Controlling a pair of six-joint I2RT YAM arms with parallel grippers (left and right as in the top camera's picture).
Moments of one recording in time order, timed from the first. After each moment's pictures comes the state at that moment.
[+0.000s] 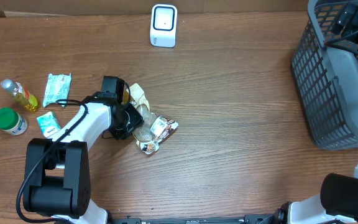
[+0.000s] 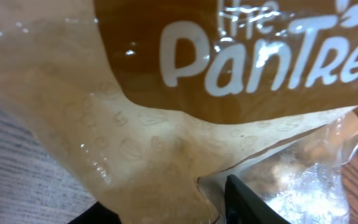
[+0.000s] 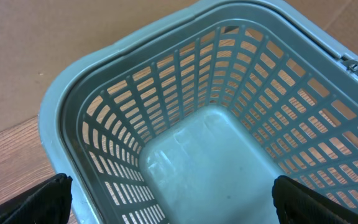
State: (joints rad) left arm -0.12 1.76 0.97 -0.63 0.23 -0.81; right arm -0.26 1.70 1.99 -1.01 0.18 0.17
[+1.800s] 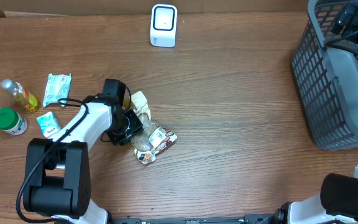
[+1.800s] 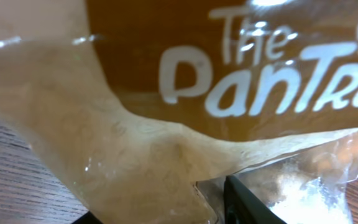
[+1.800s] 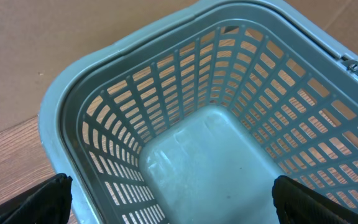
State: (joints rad) left arm -0.12 1.76 0.97 -0.73 0.22 -0.72; right arm -0.26 1.70 1.99 -1.01 0.18 0.17
